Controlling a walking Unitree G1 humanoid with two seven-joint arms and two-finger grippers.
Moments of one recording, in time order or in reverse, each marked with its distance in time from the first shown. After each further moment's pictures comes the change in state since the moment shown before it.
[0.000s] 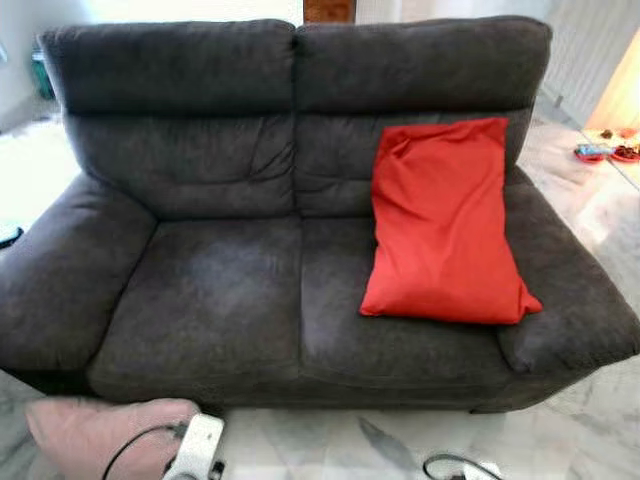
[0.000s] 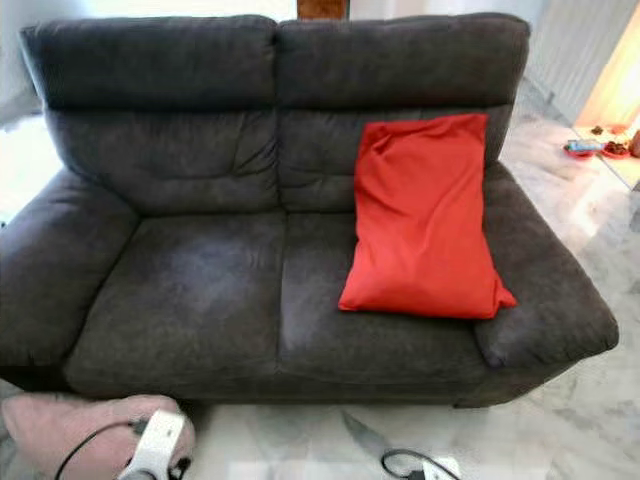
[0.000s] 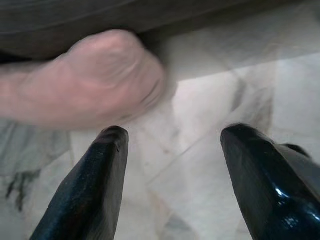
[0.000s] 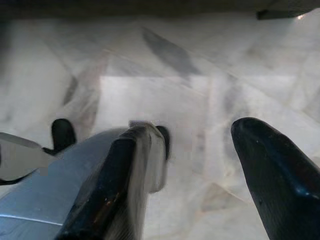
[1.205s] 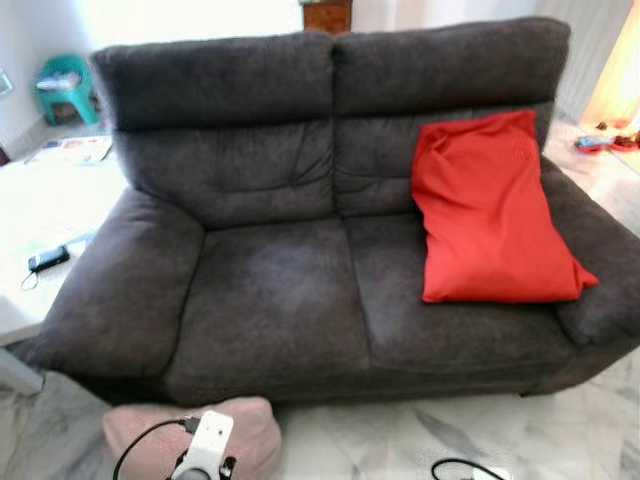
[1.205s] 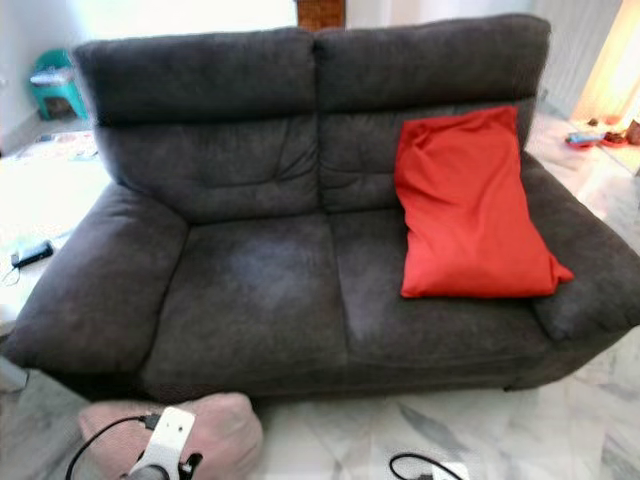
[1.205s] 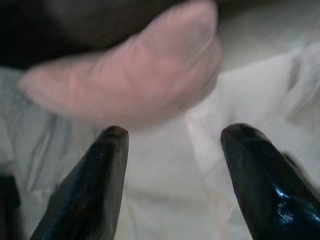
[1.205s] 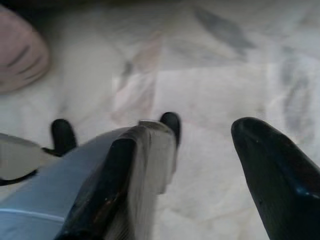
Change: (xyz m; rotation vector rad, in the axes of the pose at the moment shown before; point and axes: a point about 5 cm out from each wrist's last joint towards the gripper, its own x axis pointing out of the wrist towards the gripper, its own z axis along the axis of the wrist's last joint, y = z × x) left arm 0.001 -0.003 0.007 0.023 -0.014 -0.022; right arm 0.000 0.000 0.000 0.012 -0.001 -0.003
